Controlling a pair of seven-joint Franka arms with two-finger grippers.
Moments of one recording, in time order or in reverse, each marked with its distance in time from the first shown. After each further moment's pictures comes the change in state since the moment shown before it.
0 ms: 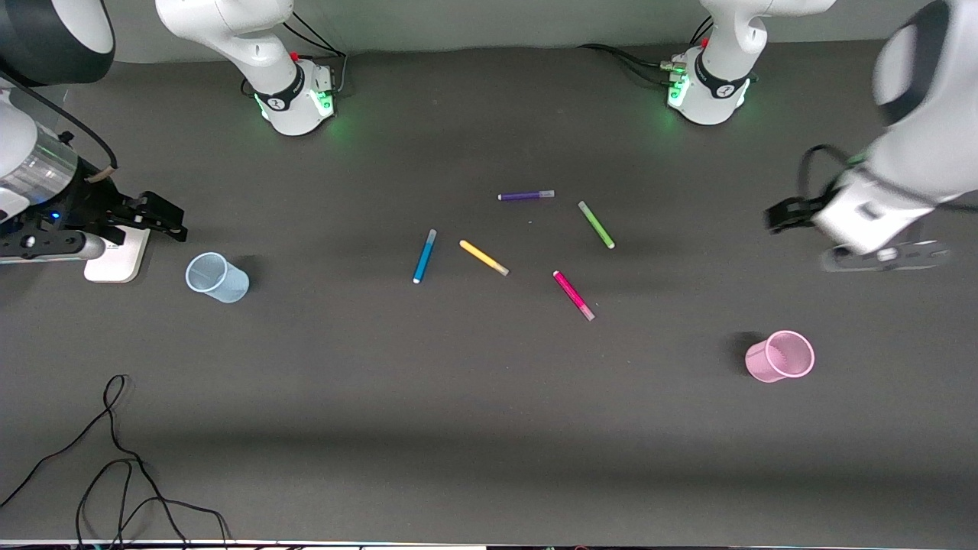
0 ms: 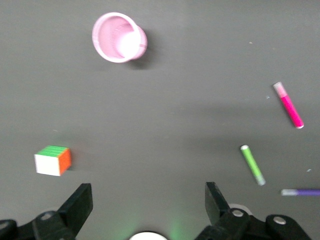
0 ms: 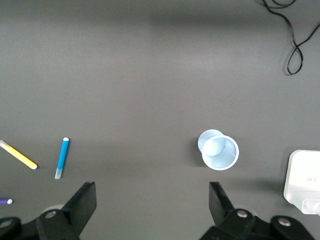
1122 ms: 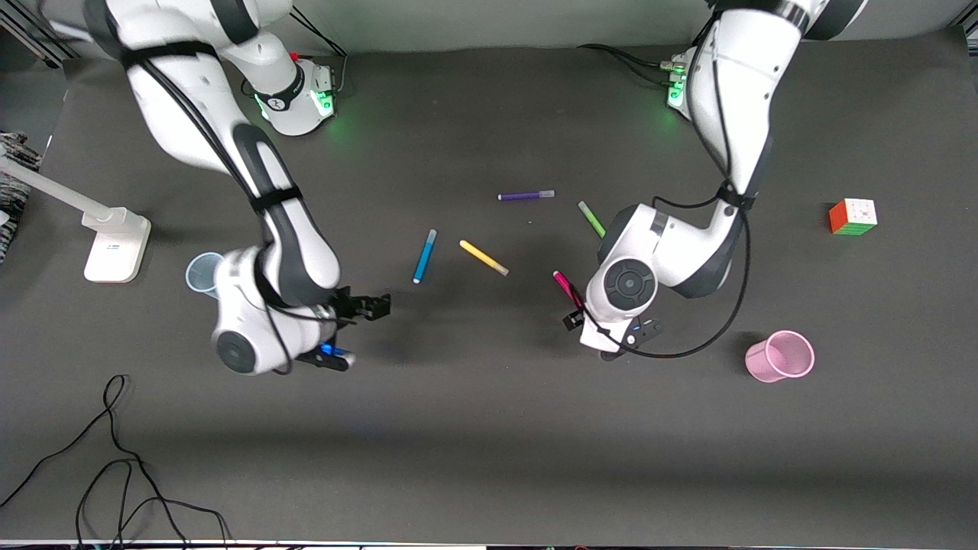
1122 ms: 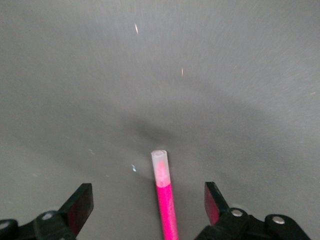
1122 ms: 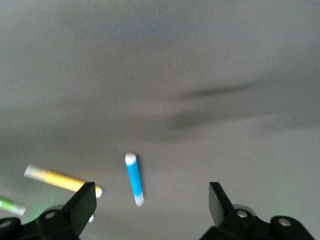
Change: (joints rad) left arm -0.282 0.593 -0.018 0.084 -0.125 0.522 -0.735; right arm 0.179 0.770 0.003 0.219 0.467 0.074 0.282
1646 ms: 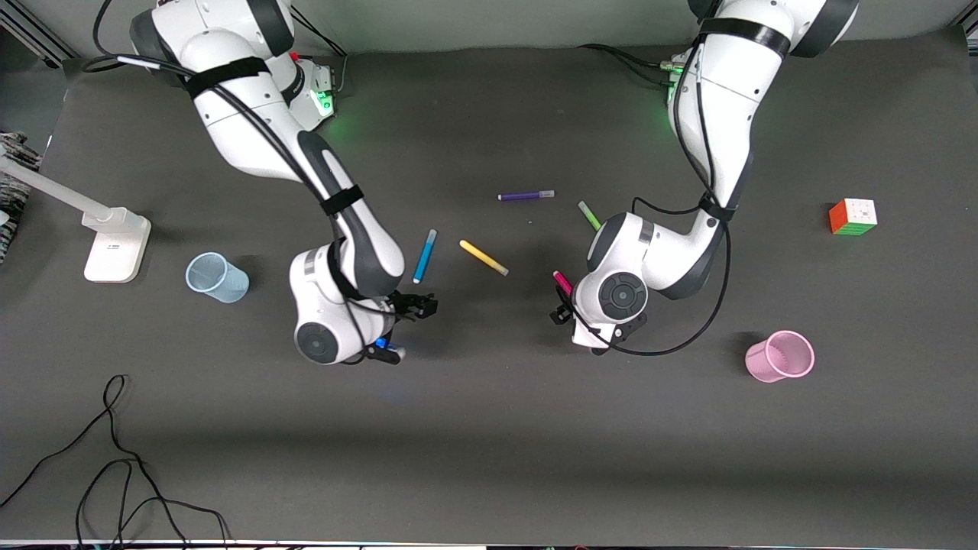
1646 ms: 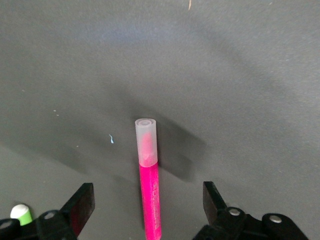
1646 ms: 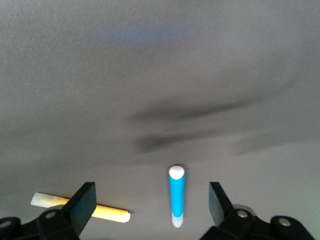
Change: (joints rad) left arm -0.002 0.049 -0.013 0.002 -0.129 0.000 -0.023; right arm 0.127 0.052 0.006 0.026 0.005 0.074 0.177
